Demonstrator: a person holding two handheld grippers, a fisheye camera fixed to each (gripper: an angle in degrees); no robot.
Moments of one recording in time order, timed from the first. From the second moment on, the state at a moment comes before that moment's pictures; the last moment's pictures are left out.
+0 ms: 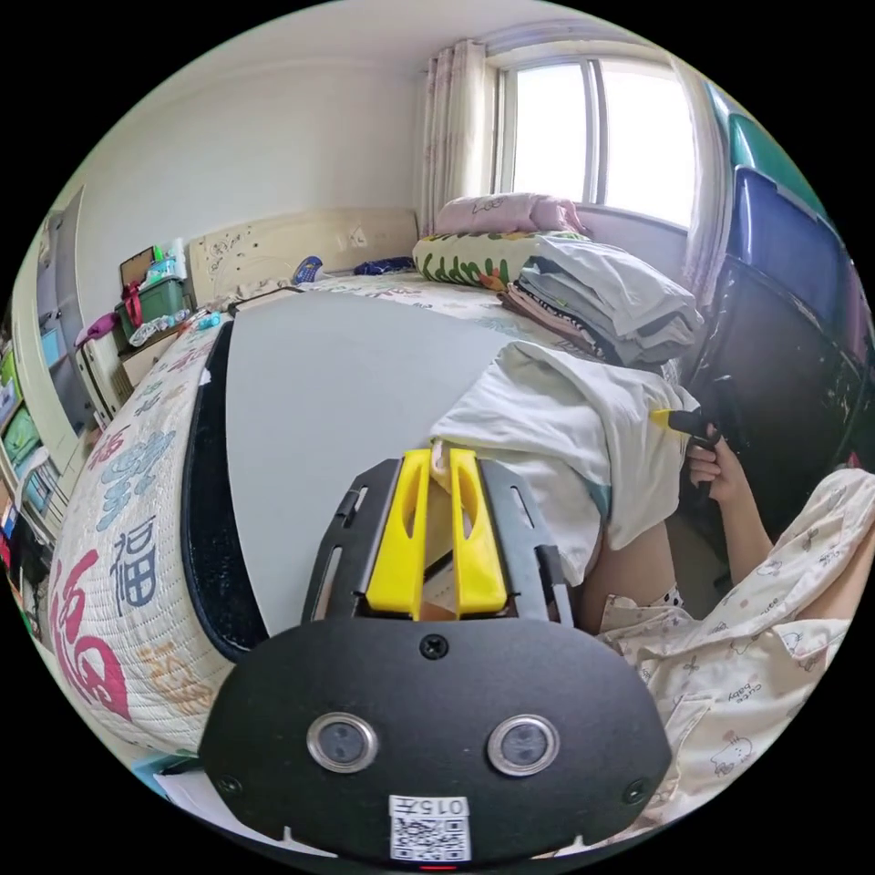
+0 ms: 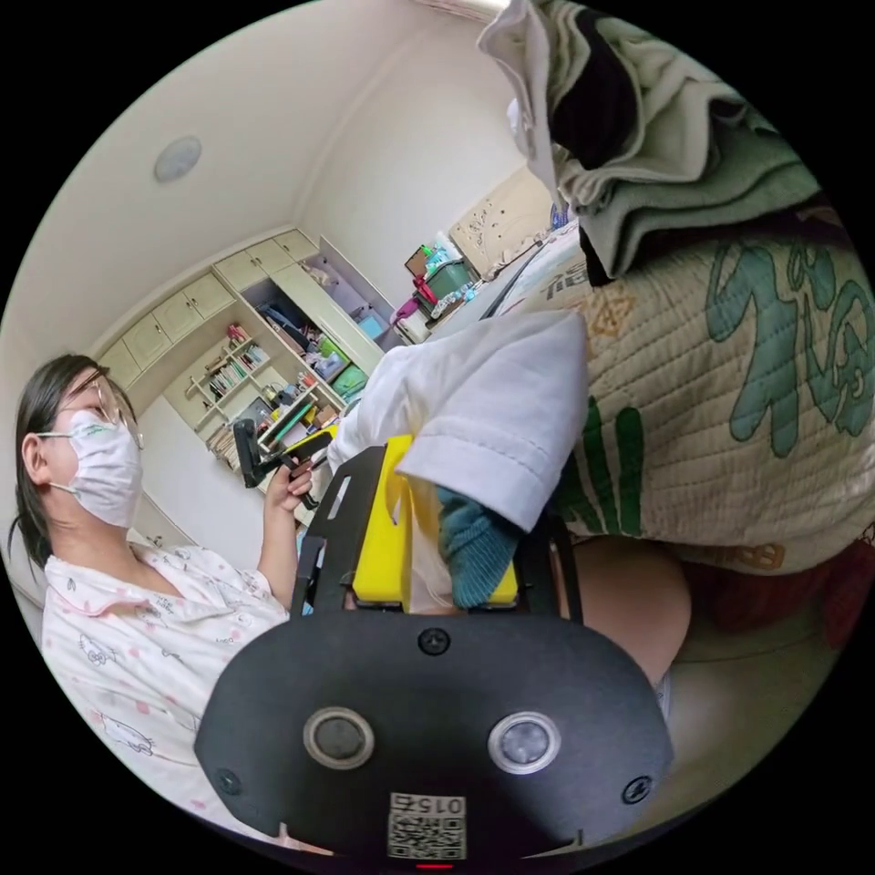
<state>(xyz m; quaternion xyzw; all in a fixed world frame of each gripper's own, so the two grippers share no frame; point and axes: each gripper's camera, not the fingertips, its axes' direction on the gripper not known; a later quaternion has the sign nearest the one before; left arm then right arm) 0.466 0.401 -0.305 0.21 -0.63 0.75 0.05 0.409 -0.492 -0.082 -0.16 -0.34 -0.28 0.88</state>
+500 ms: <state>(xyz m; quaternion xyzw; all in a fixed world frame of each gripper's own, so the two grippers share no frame) 0.421 0.354 -0.310 0.21 -0.62 0.76 0.02 0.471 -0.273 -0.086 0.05 -0.17 -0.45 0.87</state>
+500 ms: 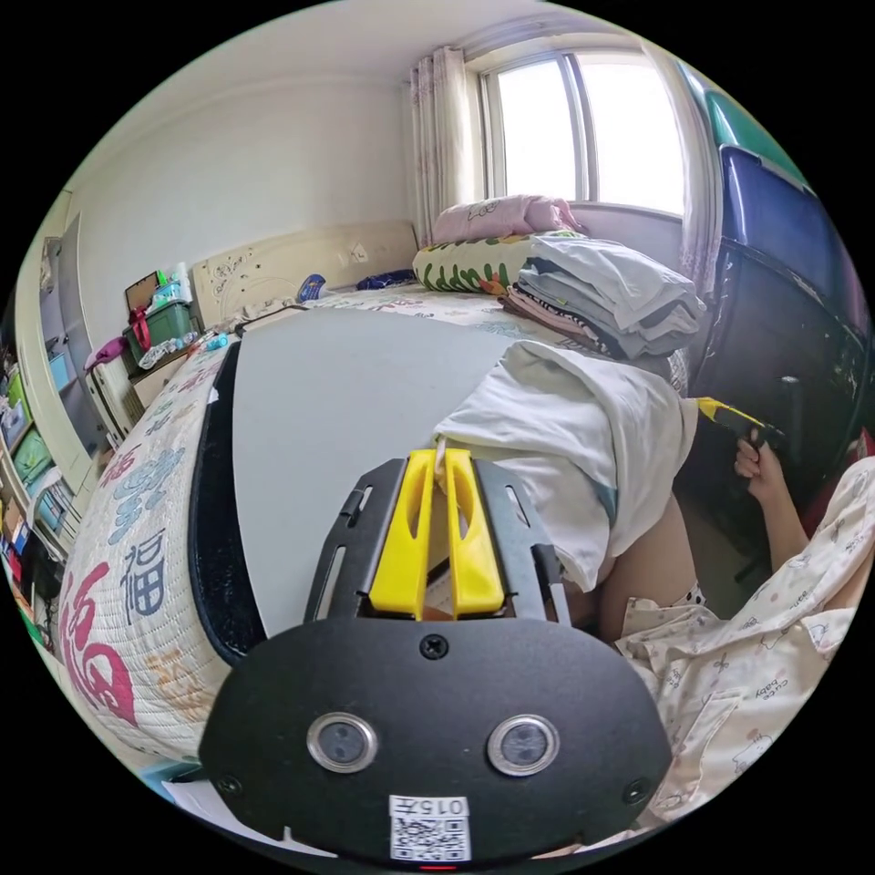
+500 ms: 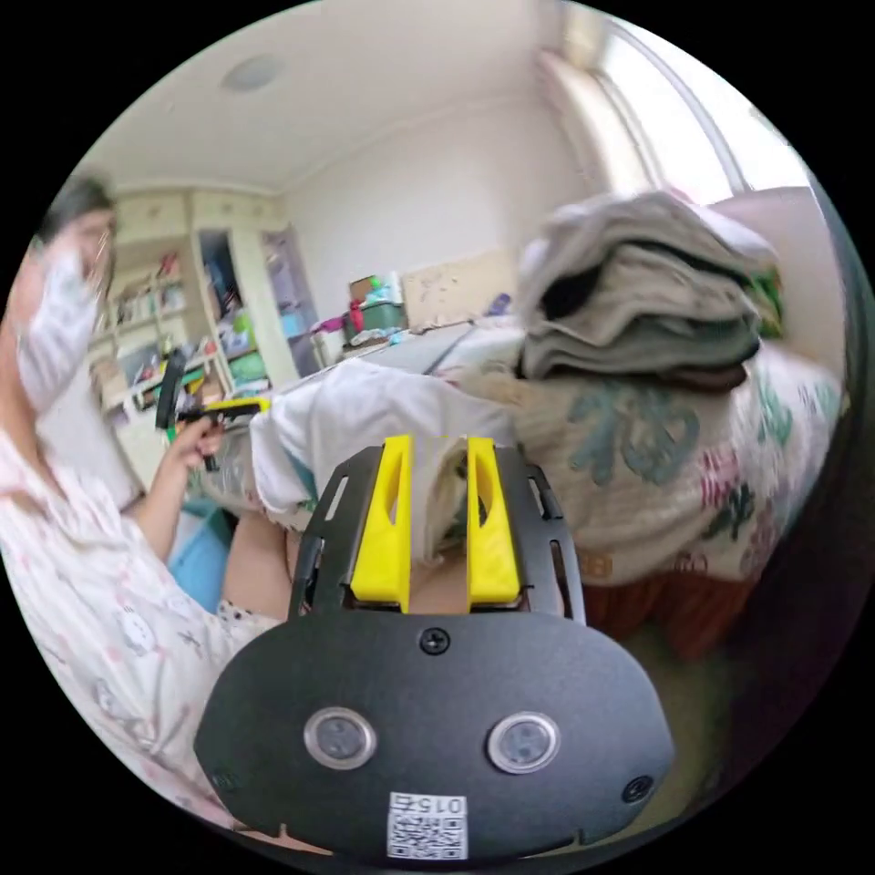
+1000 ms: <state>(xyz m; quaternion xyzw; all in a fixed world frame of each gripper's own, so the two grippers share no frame) 0.377 0.330 -0.371 0.21 -0.60 0.77 0.03 0.505 0.148 0.097 0.13 0.04 -0.75 0.65</state>
